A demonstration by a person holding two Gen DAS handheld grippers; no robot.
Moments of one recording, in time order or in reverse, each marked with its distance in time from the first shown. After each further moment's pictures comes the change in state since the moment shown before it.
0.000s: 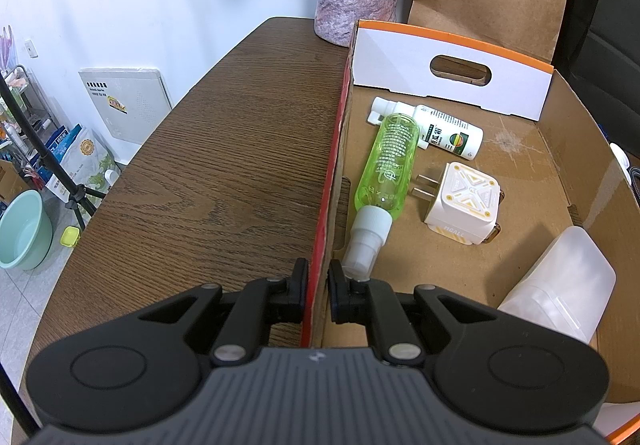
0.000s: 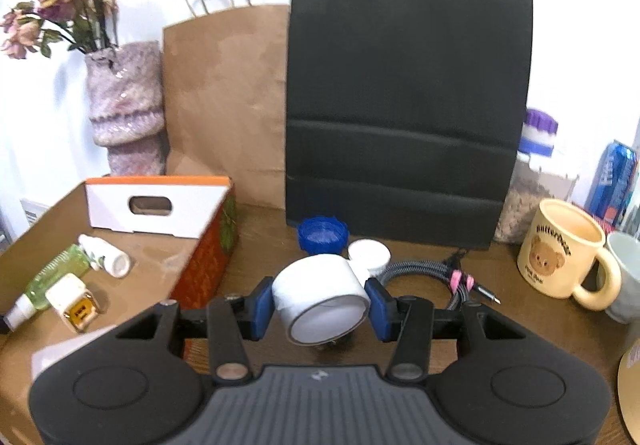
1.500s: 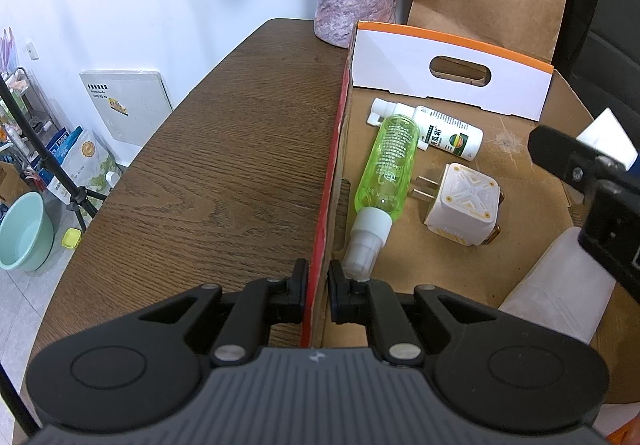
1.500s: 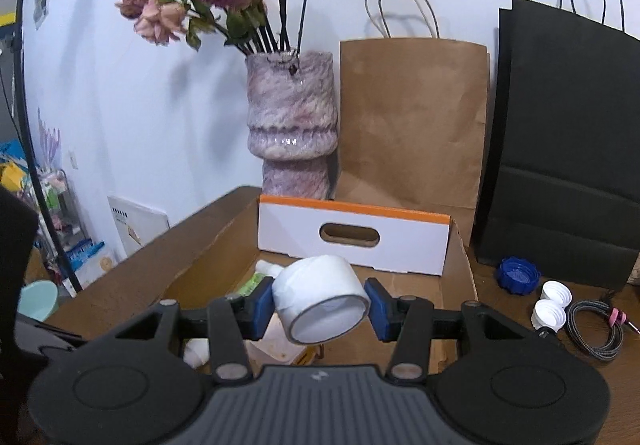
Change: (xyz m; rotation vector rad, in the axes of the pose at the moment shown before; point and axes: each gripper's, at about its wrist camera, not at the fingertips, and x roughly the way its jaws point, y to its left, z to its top) left arm 0.000 -0.001 -0.001 0.006 -0.004 0.004; right arm -0.013 0.162 0.015 -0.075 -0.048 0.226
